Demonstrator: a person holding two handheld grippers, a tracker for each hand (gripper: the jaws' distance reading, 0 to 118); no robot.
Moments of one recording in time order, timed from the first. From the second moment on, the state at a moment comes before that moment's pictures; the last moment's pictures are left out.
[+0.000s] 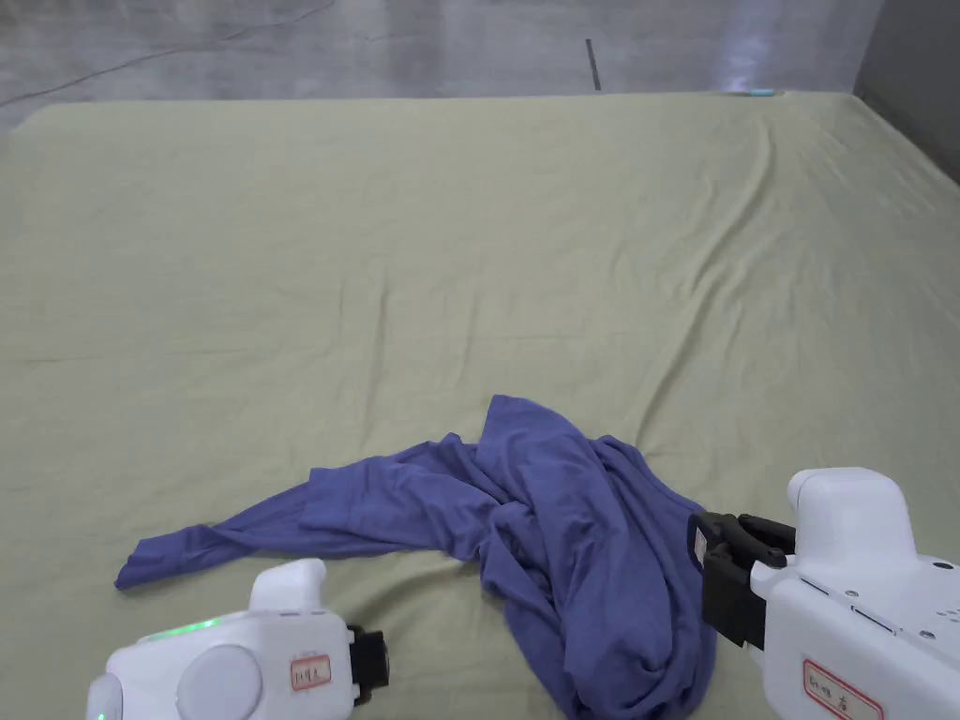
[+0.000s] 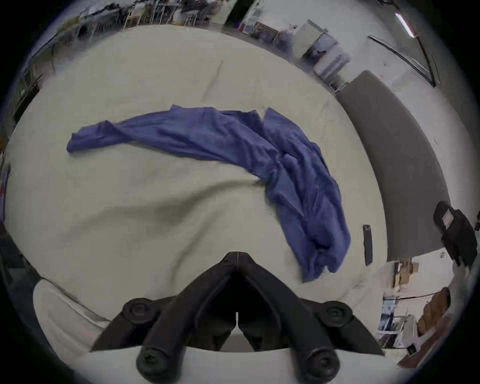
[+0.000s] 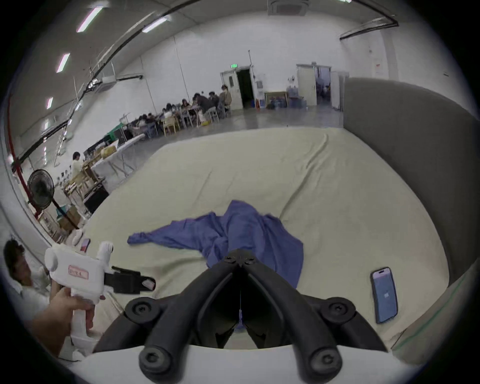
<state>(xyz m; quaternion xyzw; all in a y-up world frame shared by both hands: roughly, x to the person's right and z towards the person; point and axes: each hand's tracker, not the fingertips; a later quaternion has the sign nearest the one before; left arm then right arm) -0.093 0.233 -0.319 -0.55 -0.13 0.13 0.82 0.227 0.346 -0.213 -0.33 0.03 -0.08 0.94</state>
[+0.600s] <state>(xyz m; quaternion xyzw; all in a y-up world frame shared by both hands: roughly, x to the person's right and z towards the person) -0.040 0.176 -0.497 -0.52 -0.08 0.01 0.85 0.255 0.303 -0.259 -0.41 -0.02 -0.06 0.91</state>
